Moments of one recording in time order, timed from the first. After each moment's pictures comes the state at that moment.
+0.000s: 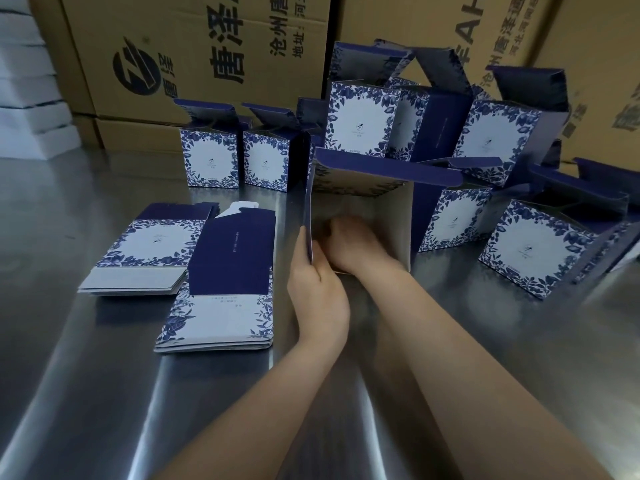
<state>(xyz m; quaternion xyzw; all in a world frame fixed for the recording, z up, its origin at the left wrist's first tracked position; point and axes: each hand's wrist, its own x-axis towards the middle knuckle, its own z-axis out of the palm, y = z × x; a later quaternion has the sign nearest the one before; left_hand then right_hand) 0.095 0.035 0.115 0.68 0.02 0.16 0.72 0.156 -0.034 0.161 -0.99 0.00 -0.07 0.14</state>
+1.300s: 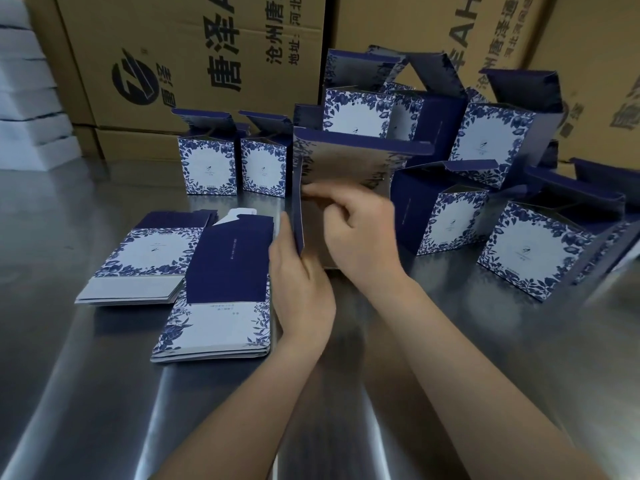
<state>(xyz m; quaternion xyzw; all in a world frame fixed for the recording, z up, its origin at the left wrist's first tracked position) 0.119 0.047 0.107 0.73 -0.05 0.26 0.63 0.103 -0.016 0.185 -0.80 -0.16 -0.44 0.38</state>
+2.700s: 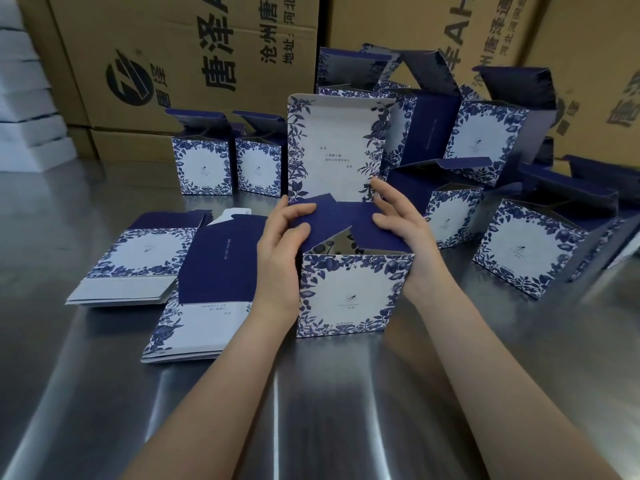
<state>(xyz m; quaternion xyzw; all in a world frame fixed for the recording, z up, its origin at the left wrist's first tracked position) 0.126 0.066 0.133 0.55 -0.18 0.11 0.81 0.110 -0.097 0.156 -0.57 -0.07 -0.14 0.81</state>
